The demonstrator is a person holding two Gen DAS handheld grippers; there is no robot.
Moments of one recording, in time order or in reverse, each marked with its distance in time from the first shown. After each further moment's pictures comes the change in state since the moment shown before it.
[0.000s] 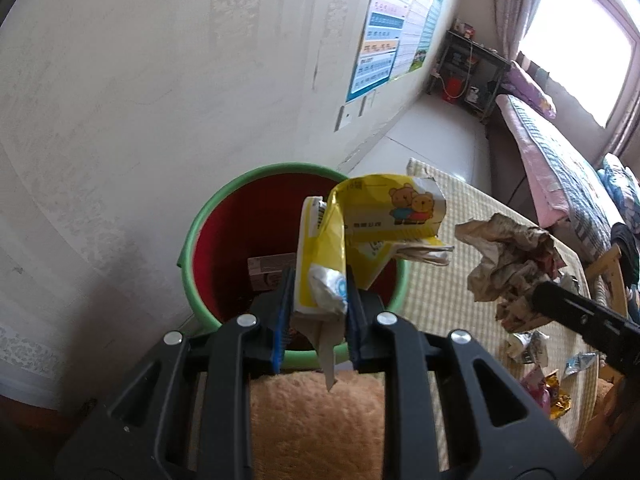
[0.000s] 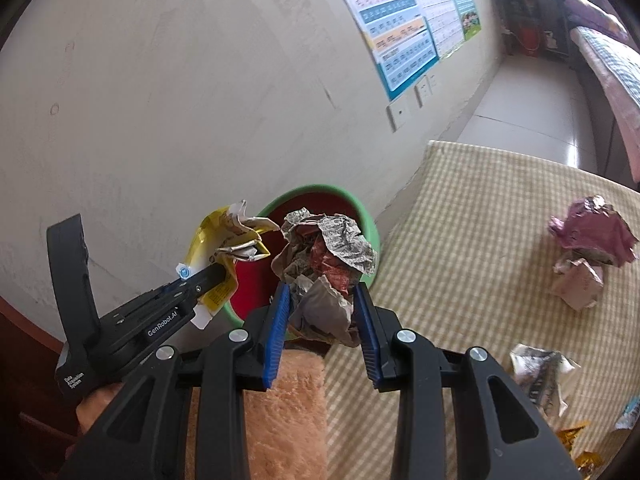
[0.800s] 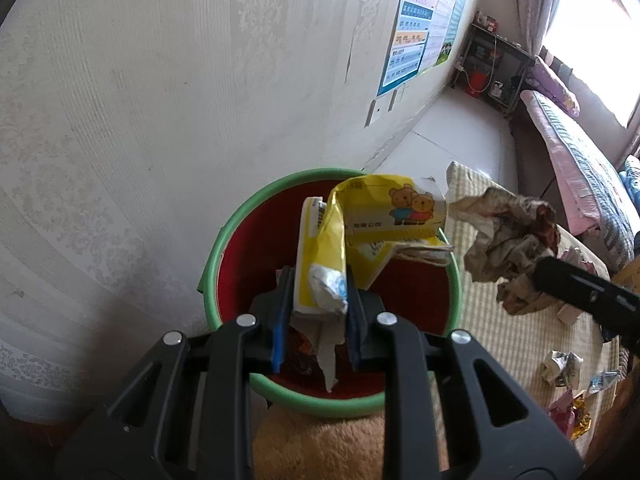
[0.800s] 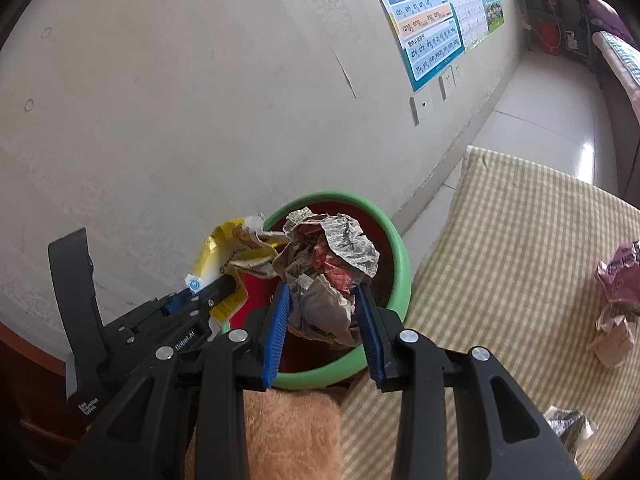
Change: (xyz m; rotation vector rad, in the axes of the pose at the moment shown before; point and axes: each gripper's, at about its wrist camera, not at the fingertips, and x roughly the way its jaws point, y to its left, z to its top) left arm 0.046 0.024 0.030 -0.012 0.036 0.081; right arm 0.064 0.013 0.044 -0.030 0.063 0.015
